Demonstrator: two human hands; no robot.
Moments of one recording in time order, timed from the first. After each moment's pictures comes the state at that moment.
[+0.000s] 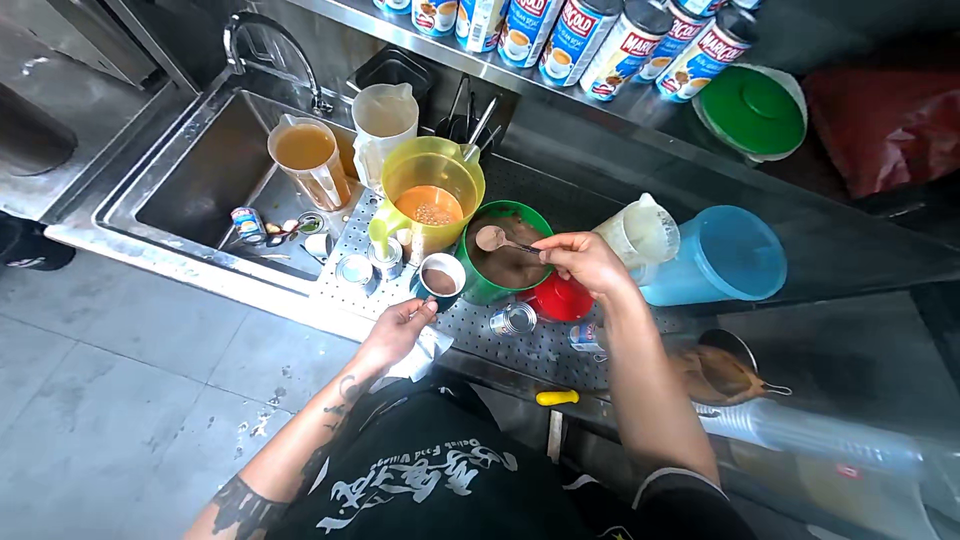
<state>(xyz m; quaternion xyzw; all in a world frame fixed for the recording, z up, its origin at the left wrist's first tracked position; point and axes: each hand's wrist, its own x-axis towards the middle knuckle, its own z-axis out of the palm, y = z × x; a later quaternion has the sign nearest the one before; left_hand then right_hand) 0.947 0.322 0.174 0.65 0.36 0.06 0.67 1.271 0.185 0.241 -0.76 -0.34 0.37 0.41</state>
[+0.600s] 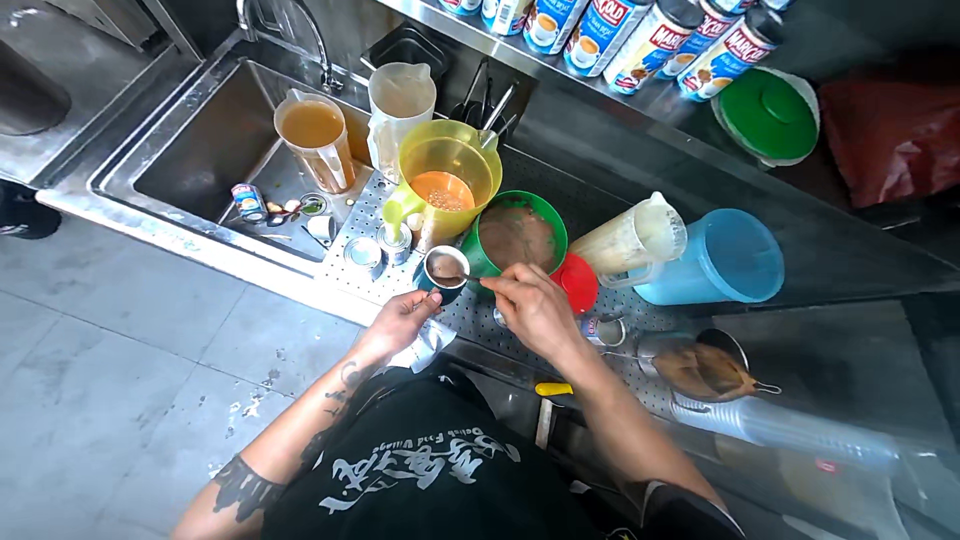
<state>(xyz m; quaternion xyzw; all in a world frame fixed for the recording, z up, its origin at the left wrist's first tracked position) 0.929 0.322 0.165 0.63 0.35 0.05 0.70 1.133 0.181 0.243 -0.76 -0.62 0.06 0.16</state>
